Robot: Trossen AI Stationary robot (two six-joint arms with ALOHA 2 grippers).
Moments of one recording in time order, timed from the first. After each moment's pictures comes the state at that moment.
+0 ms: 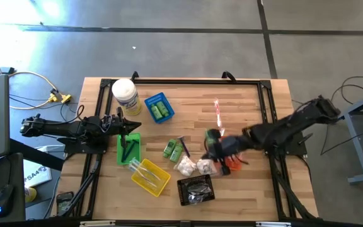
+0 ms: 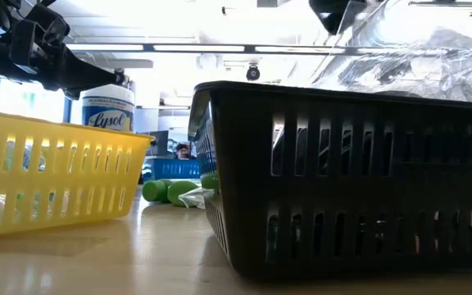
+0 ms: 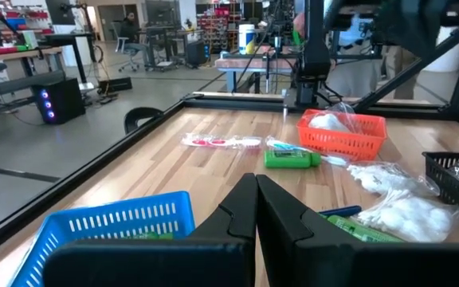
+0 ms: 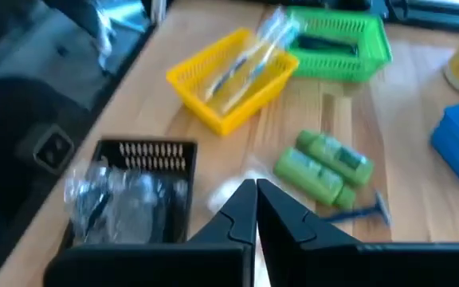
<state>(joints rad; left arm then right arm) -0.07 0.17 0.07 0.11 -0.32 0.00 0.32 1.34 1.00 -0.25 0.05 0.06</state>
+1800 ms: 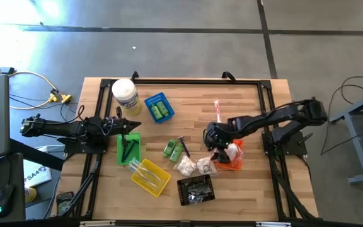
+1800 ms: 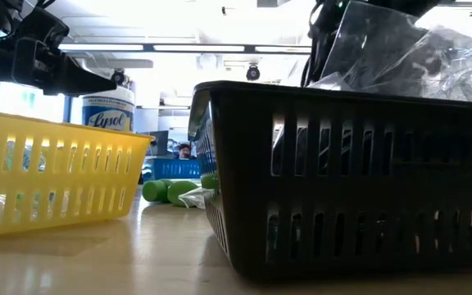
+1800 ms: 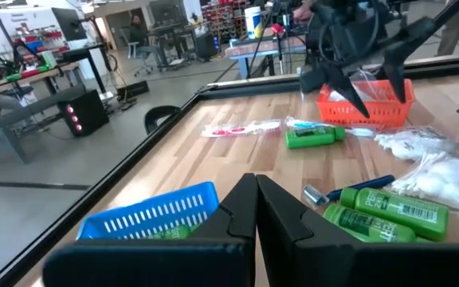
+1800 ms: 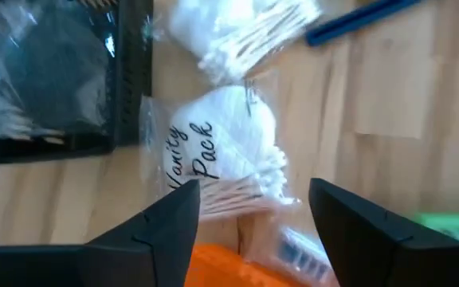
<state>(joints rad) -0.07 0.17 0.07 0.07 -0.36 0.15 0.04 1.52 0.82 -0.33 -0.38 0.05</state>
